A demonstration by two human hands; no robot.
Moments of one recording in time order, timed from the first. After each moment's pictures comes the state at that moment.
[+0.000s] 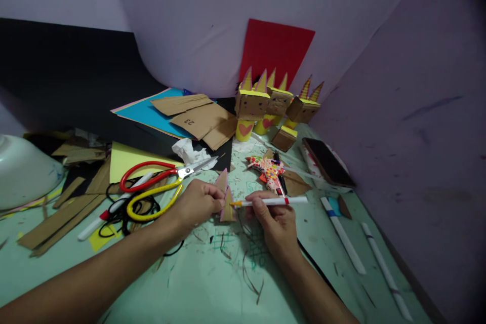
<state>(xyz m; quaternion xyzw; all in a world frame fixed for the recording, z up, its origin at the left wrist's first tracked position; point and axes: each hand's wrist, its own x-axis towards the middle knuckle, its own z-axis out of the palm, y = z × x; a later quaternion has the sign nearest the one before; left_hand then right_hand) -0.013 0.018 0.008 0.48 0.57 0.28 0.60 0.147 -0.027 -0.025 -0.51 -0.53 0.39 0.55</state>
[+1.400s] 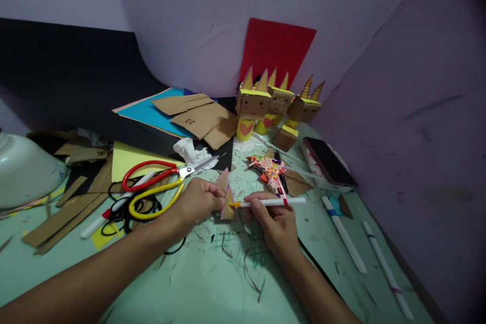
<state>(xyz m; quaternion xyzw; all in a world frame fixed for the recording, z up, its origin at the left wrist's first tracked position) -0.012 0.020 0.013 0.48 0.59 0.25 0.60 0.146 -0.026 -0.025 -0.51 -0.53 0.42 0.53</state>
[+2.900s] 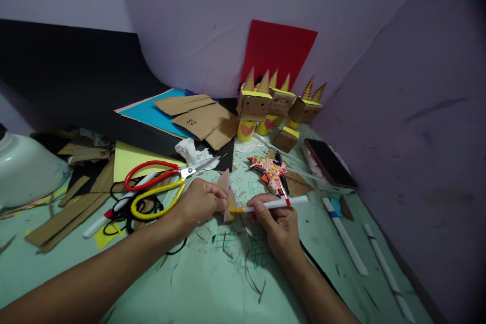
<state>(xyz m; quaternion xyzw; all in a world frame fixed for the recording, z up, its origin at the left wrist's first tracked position) -0.013 0.019 0.013 0.49 0.58 0.24 0.60 0.148 -0.028 -0.025 -0.51 -0.53 0.41 0.54</state>
